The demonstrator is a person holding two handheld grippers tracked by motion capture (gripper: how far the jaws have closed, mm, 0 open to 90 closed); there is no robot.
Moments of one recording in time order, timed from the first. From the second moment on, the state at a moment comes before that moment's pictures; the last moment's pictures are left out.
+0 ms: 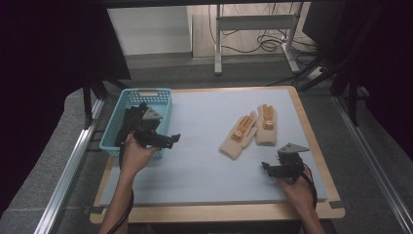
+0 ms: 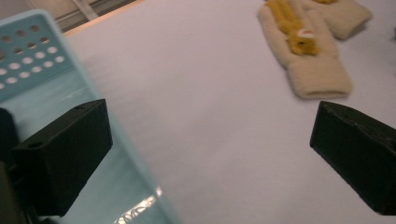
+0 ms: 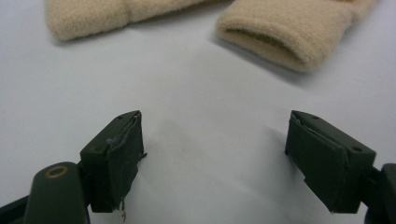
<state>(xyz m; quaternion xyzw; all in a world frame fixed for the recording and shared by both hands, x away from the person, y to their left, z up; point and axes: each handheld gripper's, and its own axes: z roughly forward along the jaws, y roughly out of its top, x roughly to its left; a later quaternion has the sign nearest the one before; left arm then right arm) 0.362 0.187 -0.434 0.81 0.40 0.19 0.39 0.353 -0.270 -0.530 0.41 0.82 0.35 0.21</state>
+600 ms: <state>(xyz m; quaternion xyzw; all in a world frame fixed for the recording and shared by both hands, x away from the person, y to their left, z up) 0.308 0.144 -0.486 0.82 0.37 0.16 0.41 0.353 -0.270 -0.530 0.41 0.82 0.35 0.20</state>
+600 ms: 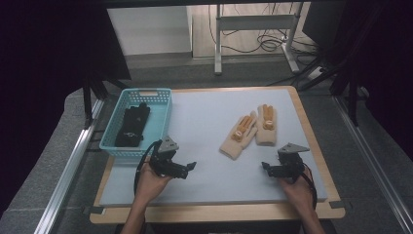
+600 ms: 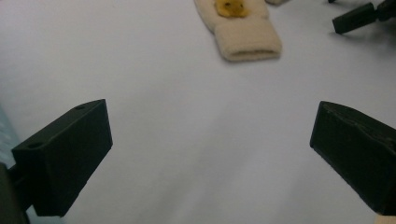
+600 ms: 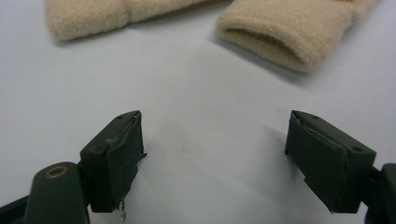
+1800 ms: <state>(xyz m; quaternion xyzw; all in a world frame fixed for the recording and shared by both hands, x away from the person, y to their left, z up) 0.304 0.147 -0.550 0.83 0.42 0.14 0.34 0.388 -0.234 -0.501 0.40 0.81 0.39 0.15</state>
